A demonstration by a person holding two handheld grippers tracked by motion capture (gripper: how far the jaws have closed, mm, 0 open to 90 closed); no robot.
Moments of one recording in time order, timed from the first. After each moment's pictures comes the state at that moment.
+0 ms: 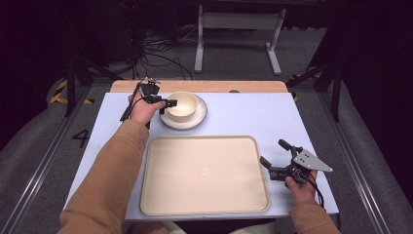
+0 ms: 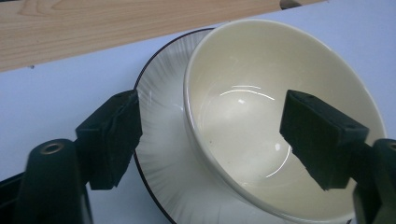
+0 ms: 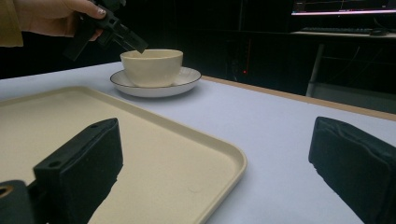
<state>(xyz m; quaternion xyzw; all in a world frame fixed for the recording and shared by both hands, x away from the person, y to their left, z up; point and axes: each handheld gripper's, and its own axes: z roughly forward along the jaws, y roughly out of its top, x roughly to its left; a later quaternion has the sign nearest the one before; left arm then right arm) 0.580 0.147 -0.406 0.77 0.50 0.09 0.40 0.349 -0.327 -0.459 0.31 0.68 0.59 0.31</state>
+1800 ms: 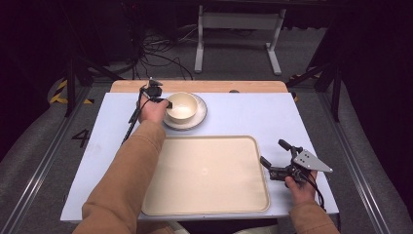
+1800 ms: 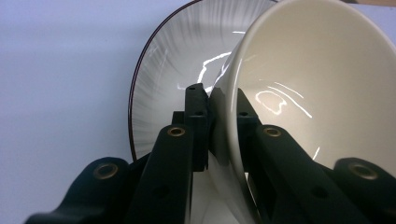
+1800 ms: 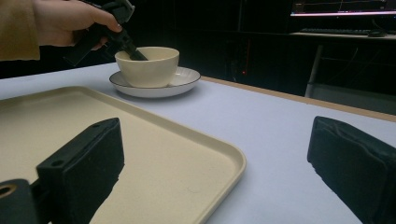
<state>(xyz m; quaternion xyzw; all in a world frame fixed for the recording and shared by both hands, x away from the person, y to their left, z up) 0.585 0.131 -0.415 0.71 0.61 0.06 0.35 0.349 -0.326 -0.459 0.31 0.68 0.59 0.31</state>
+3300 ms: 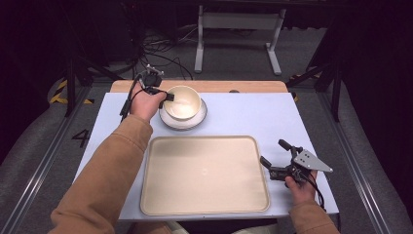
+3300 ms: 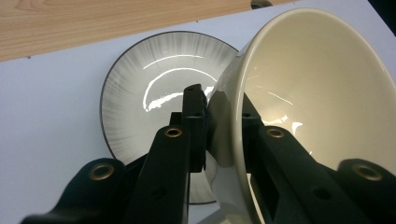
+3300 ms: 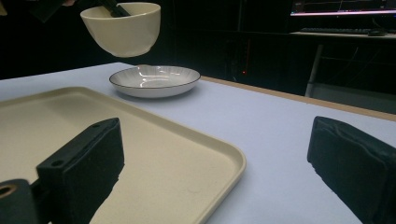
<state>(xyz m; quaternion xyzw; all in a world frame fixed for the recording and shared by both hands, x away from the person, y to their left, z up) 0.549 0.131 -0.339 0.77 0.52 0.06 0.36 0.349 -0.327 -0.459 0.31 0.68 0.59 0.31</state>
